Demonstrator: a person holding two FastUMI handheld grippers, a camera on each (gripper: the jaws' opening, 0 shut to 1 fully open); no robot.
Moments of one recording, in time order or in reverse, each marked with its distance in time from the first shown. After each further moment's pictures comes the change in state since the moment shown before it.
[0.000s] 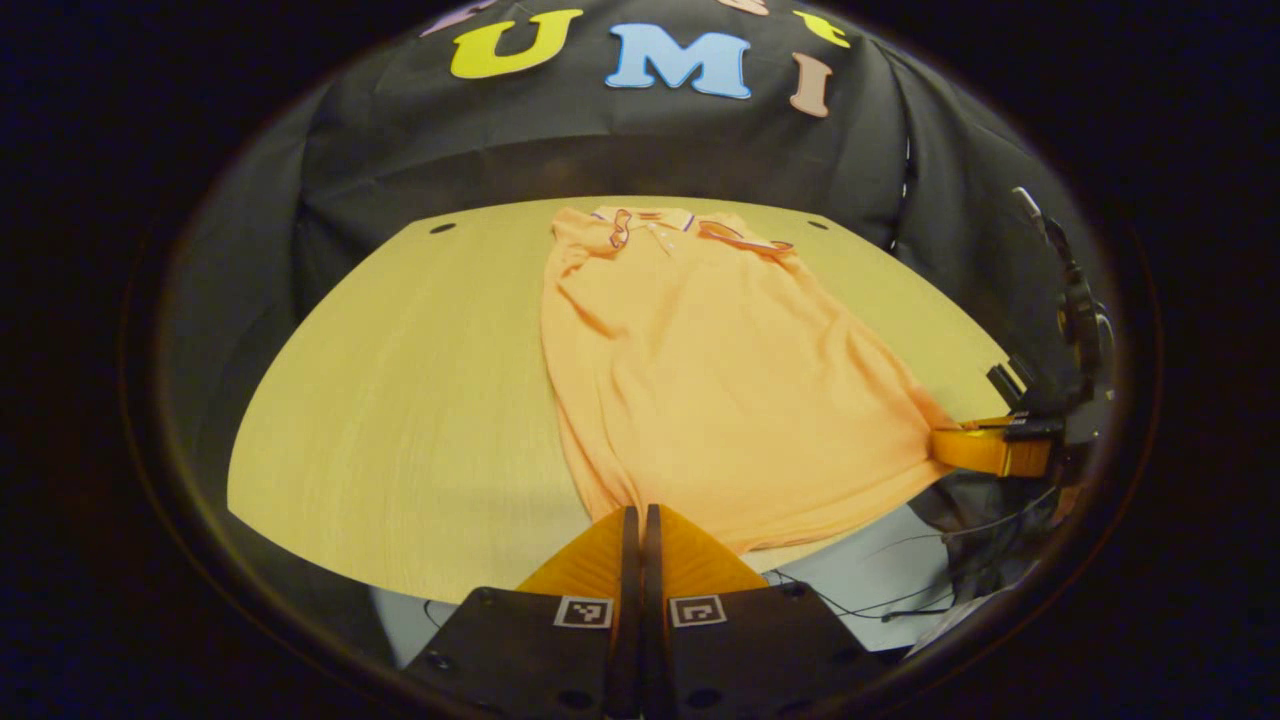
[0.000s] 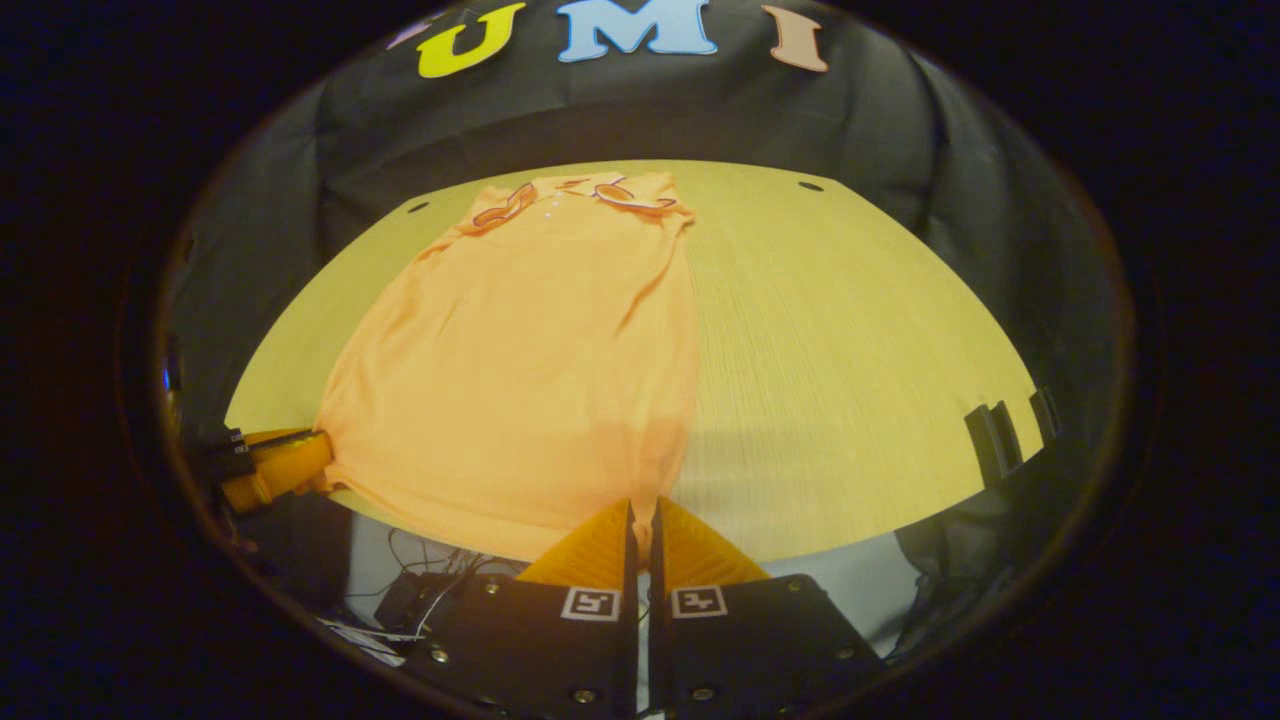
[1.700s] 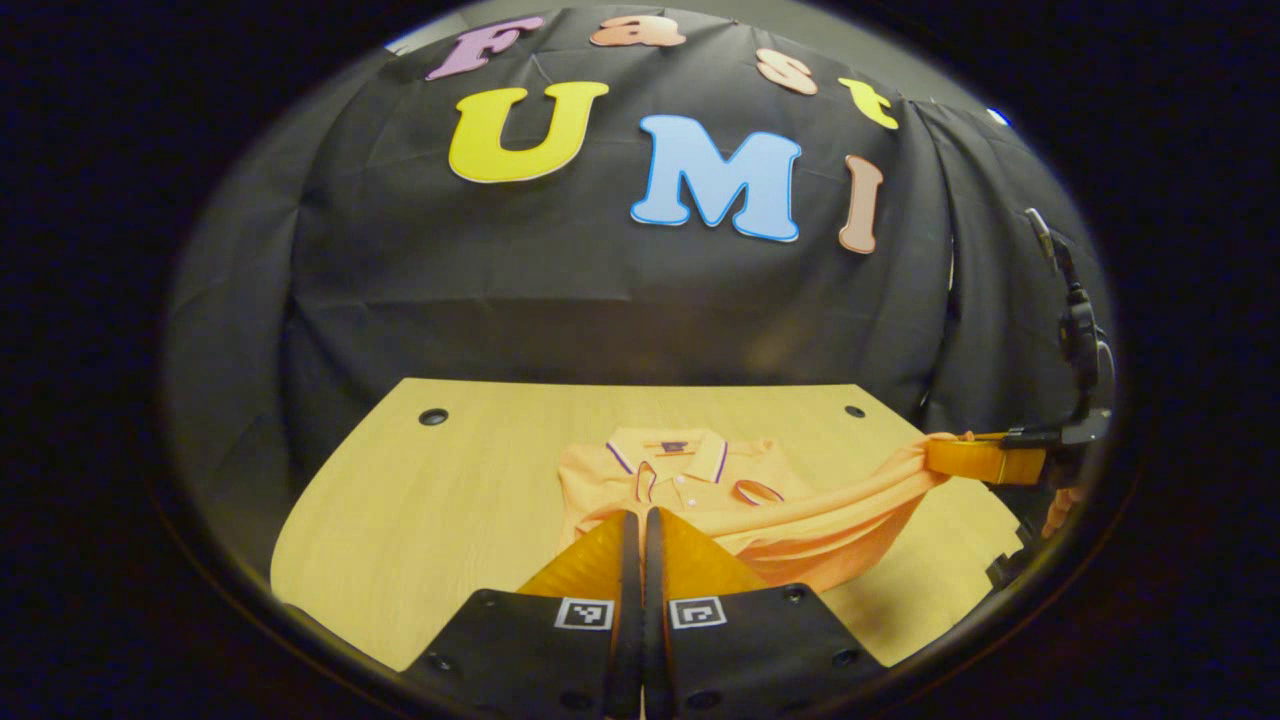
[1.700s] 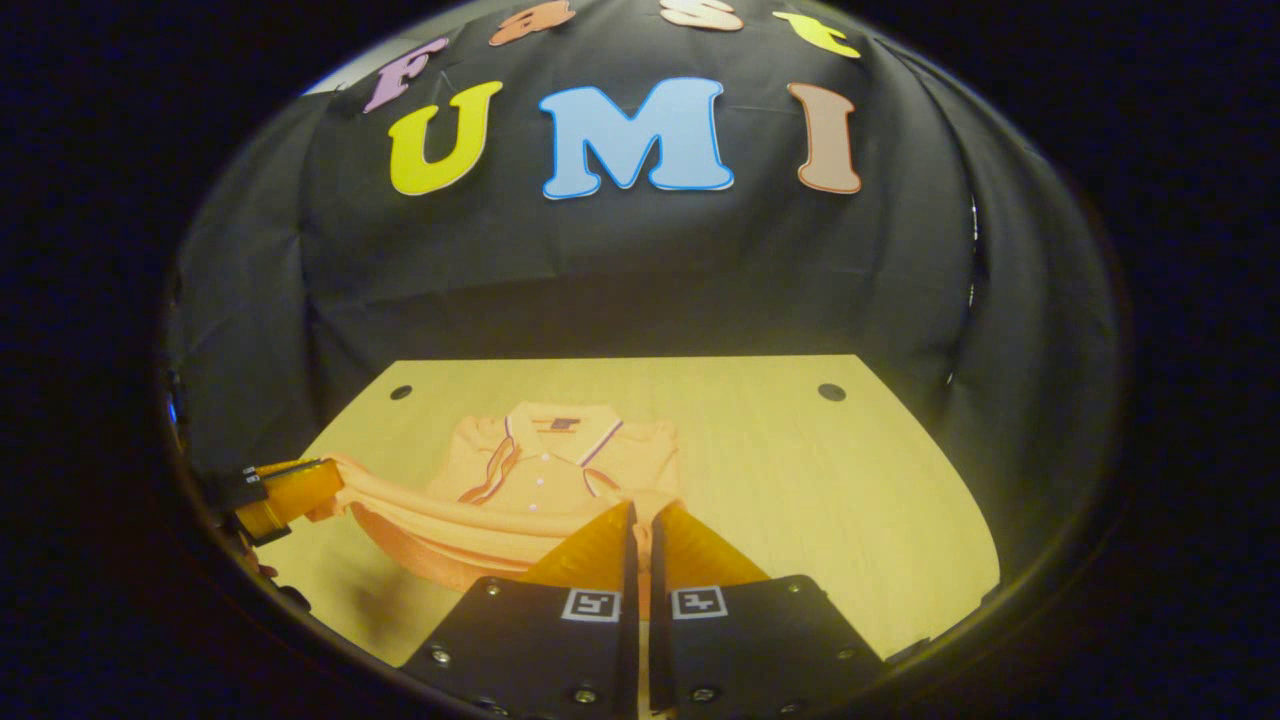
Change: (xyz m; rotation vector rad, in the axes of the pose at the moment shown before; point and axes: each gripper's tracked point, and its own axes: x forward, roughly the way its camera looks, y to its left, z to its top) left arm 0.062 0.020 0.316 -0.033 -0.391 0.002; right arm 0.019 -0.008 0.331 -0.033 -0.383 -0.016
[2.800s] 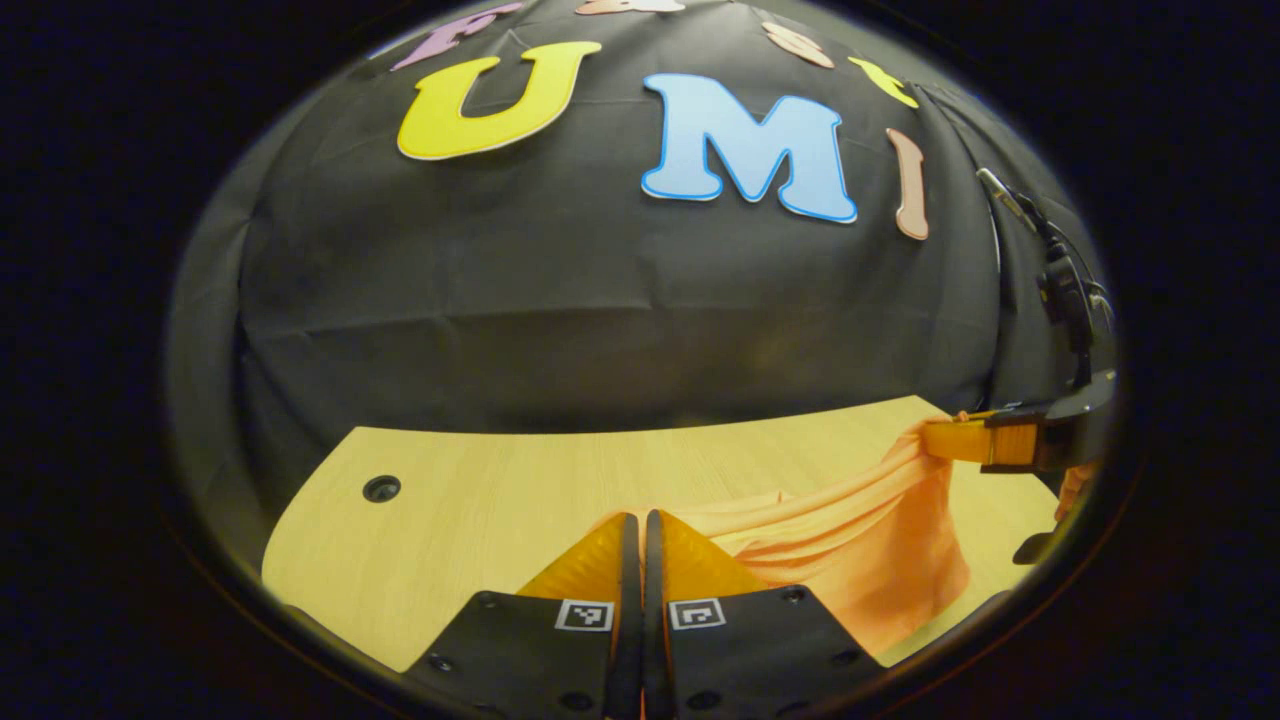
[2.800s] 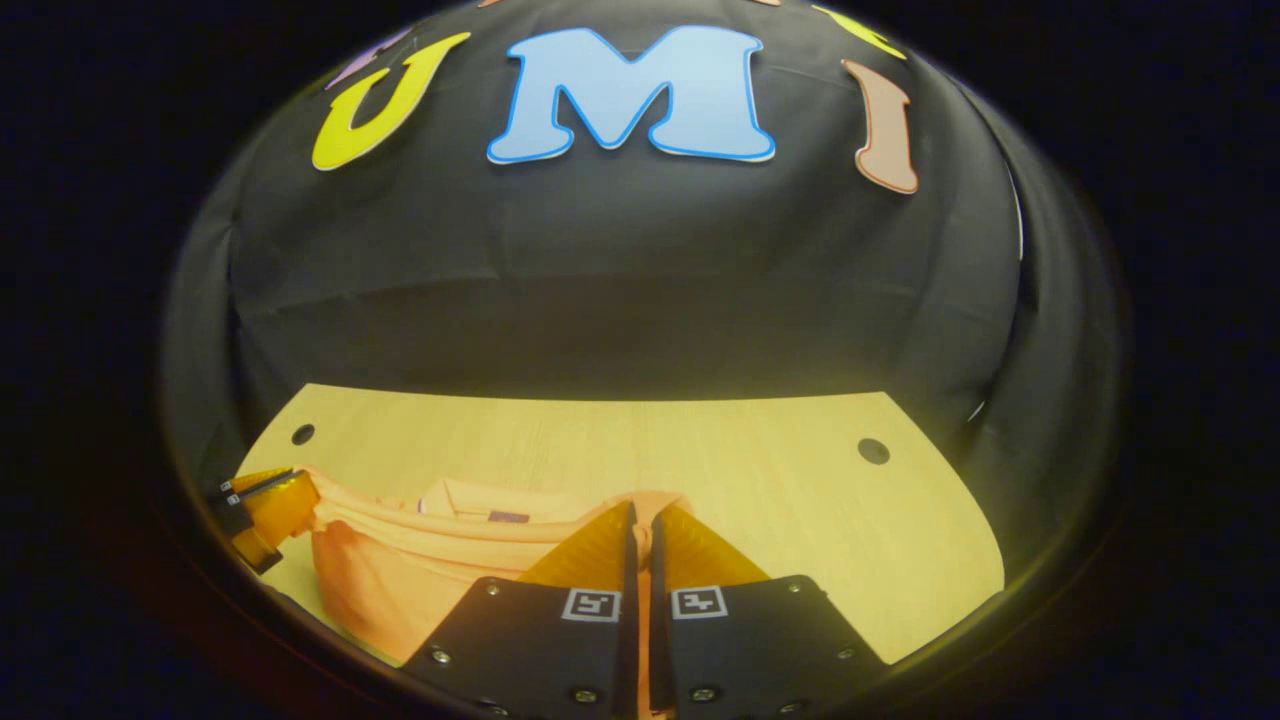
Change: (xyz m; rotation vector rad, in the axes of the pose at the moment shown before) left arm 0.213 0.047 0.035 0.048 -0.039 0.011; right arm 0.202 -0.001 0.061 -0.017 0.010 -0.120
